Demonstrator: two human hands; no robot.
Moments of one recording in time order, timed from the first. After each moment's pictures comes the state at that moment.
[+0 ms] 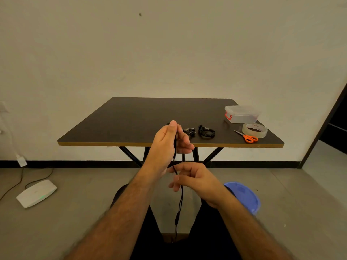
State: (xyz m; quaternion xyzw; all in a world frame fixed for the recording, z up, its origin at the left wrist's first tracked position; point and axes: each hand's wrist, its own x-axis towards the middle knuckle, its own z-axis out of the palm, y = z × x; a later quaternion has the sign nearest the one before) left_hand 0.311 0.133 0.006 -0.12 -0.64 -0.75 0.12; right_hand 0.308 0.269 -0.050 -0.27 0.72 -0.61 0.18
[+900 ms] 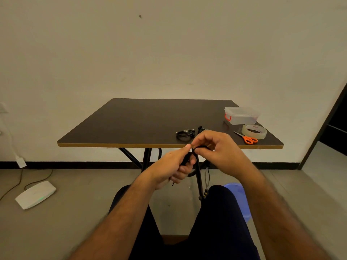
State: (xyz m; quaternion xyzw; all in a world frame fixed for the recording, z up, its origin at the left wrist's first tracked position) left_hand 0.307 0.126 -0.016 -0.09 -0.70 -0.68 -0.20; right_hand 0.278 0.304 0.011 -0.34 0.84 -0.41 -0.10
